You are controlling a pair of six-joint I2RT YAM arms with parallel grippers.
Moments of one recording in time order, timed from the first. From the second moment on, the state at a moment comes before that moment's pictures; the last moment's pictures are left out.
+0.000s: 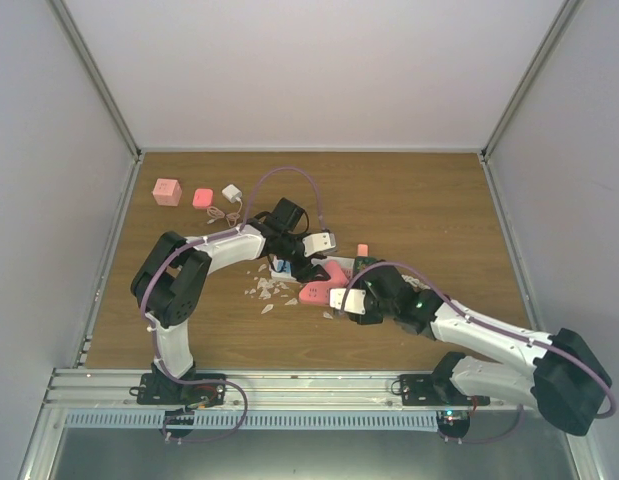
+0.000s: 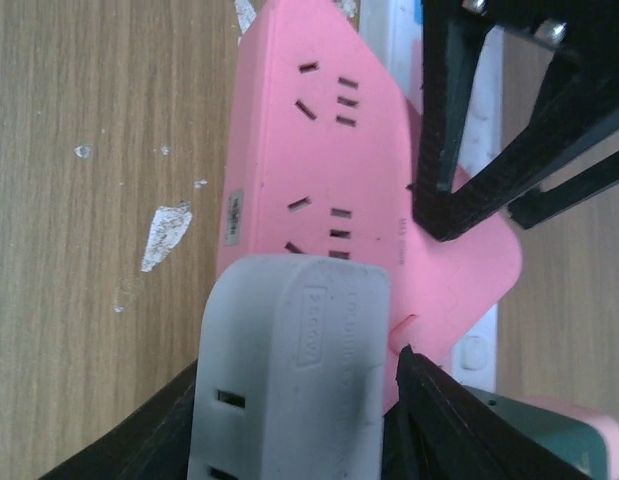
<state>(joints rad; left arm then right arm) -0.60 1.87 1.18 -0.35 0.63 0.61 0.81 1.08 0.51 -0.25 -0.02 -0.87</state>
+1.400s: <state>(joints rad) -0.64 1.86 1.15 -0.21 0.58 0.67 0.64 1.17 0.66 -0.40 -0.28 -0.85</state>
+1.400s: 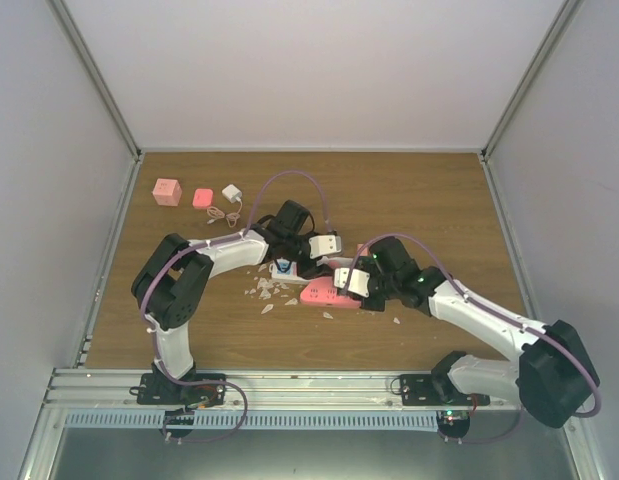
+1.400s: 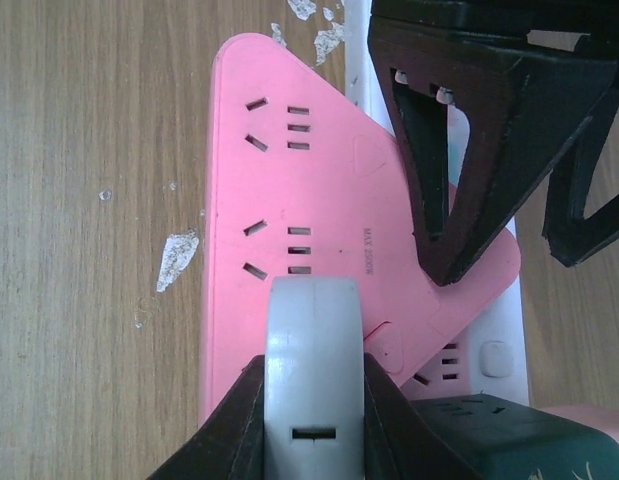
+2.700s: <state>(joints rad) -0.63 1.86 1.17 -0.20 0.52 0.73 0.50 1.28 0.91 -0.58 -0.54 -0.92</state>
